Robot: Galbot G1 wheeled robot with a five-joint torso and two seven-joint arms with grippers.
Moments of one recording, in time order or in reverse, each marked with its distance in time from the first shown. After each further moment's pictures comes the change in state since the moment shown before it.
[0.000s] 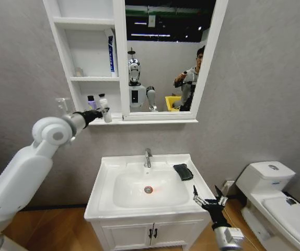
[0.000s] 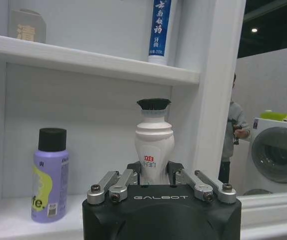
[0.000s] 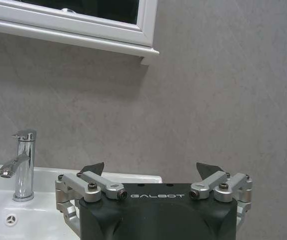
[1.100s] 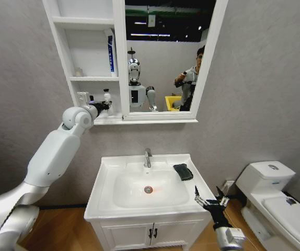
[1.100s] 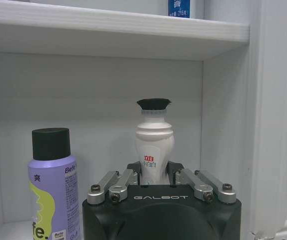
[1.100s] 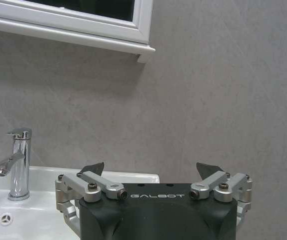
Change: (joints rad) left arm -0.074 -0.151 0.077 0.280 0.355 -0.072 0.143; right arm 0.006 -0.006 0.008 -0.028 0.013 0.022 0.001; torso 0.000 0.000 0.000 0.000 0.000
